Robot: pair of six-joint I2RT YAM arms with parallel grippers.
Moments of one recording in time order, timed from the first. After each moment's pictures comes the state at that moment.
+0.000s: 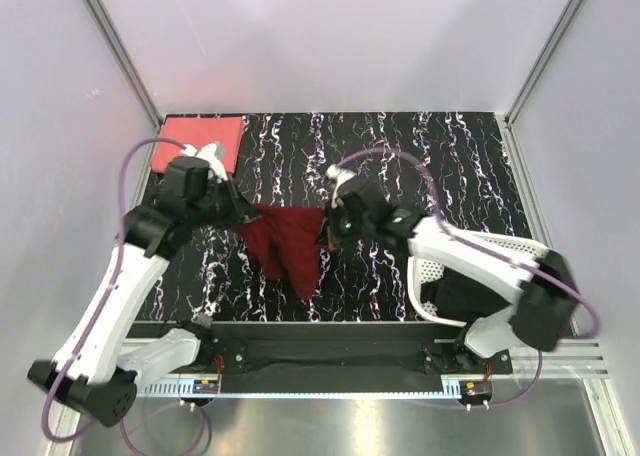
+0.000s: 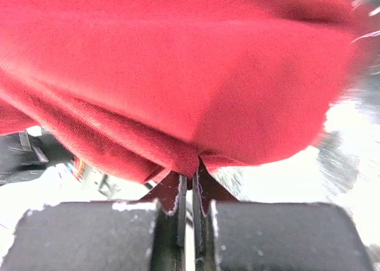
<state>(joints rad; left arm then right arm) -0.38 1.03 1.21 -0.88 0.17 -0.62 0.88 1.50 1.12 -0.34 -0.14 0.60</state>
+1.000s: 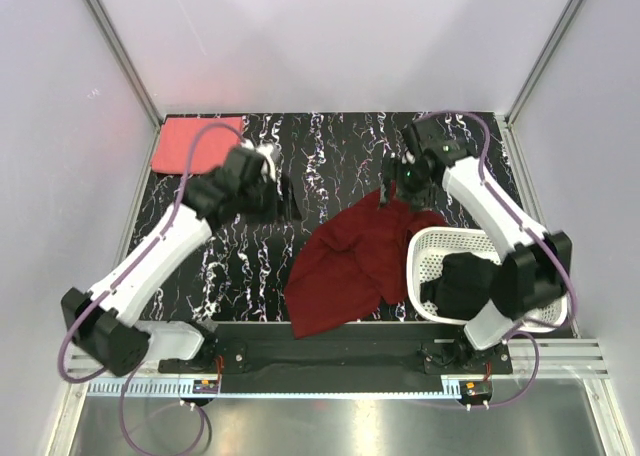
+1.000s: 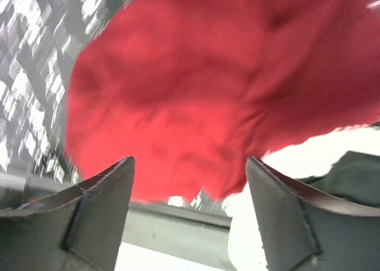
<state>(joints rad) -0.53 1.30 1.31 -0.86 0.12 -0.53 0.35 1.65 1.52 -1.00 -0.07 0.43</state>
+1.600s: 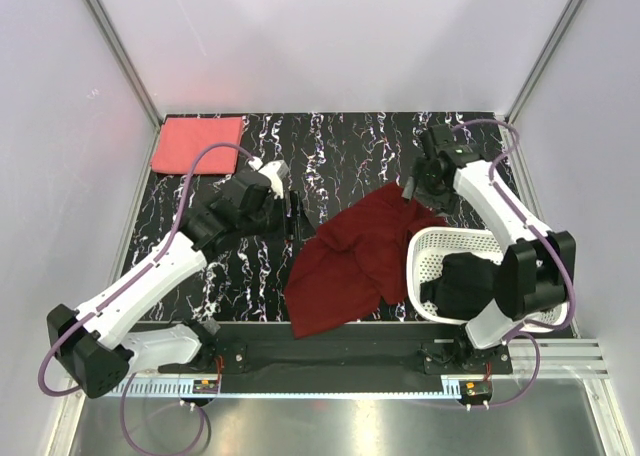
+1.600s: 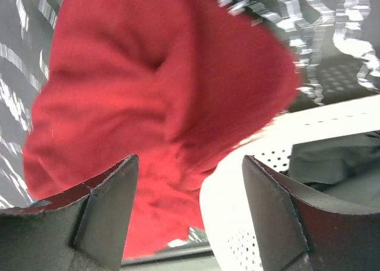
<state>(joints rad) -0.68 1.14 1.09 -0.66 0.13 -0.62 0.30 1.63 1.42 -0.98 0.14 0.63</state>
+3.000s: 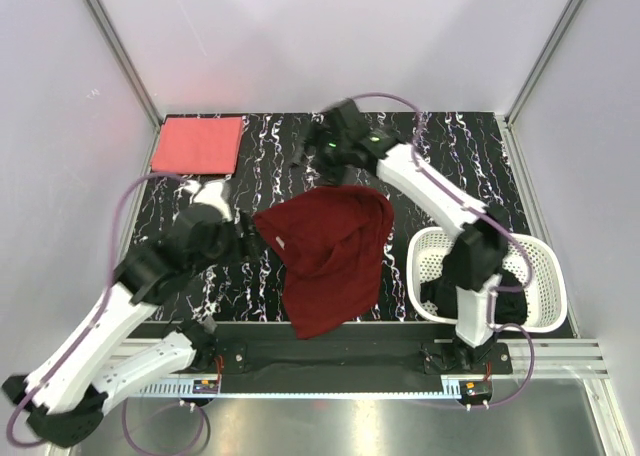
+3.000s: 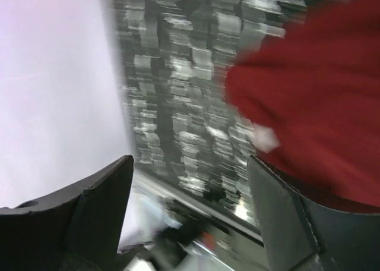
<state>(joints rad) -0.68 0.75 1.05 -0.97 -0.20 -0.67 0.70 2.01 2.04 -0.72 -0.17 1.02</state>
